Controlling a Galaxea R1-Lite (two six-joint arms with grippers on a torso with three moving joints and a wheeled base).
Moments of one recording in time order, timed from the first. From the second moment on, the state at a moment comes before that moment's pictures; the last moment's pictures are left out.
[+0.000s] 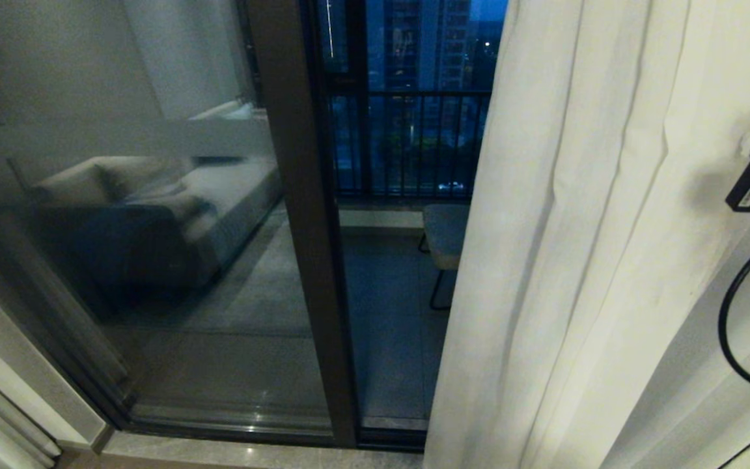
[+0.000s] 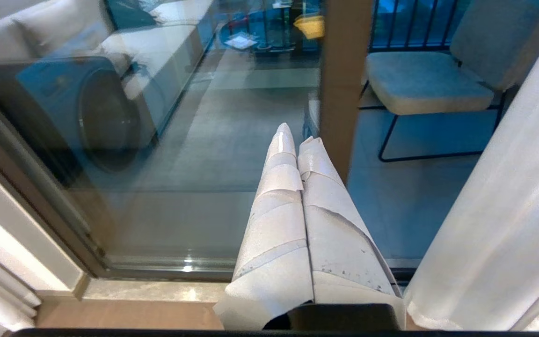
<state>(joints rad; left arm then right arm) 0.00 0.00 0.00 0.00 -0.01 0.05 0.05 1.39 -0.65 -1.02 -0.25 -0.14</state>
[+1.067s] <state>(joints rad) 0.00 0.00 0.00 0.00 -0.01 0.05 0.05 1.38 -0.64 -1.02 -0.25 -0.14</state>
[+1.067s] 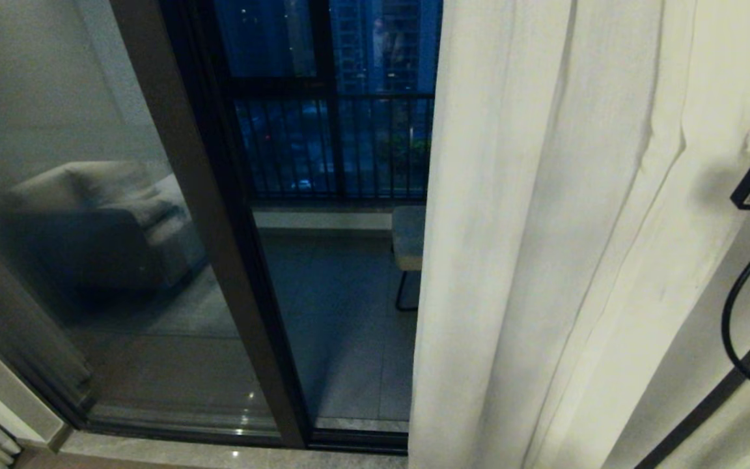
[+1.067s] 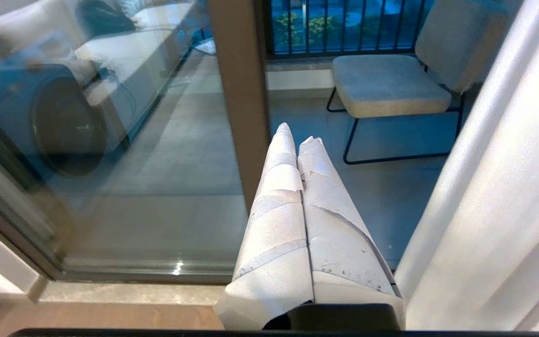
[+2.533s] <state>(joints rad) 0.00 0.00 0.00 0.00 -0.01 0.04 0.05 1.35 -0.63 -1.01 -0.25 -0.14</state>
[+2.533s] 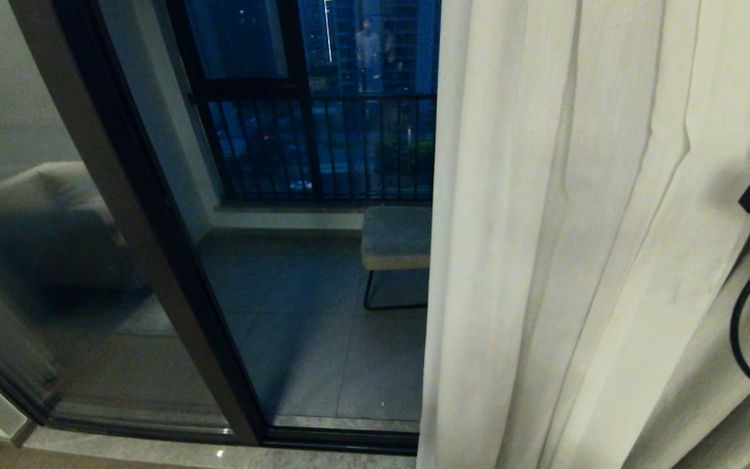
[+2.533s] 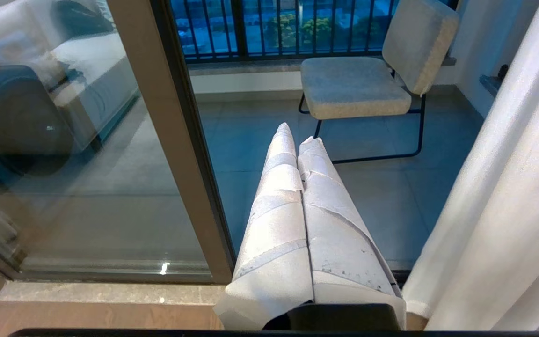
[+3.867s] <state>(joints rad) 0.00 0.00 0.00 0.00 -0.01 0.04 0.00 1.35 -0.95 -0.82 -0.23 -0.14</state>
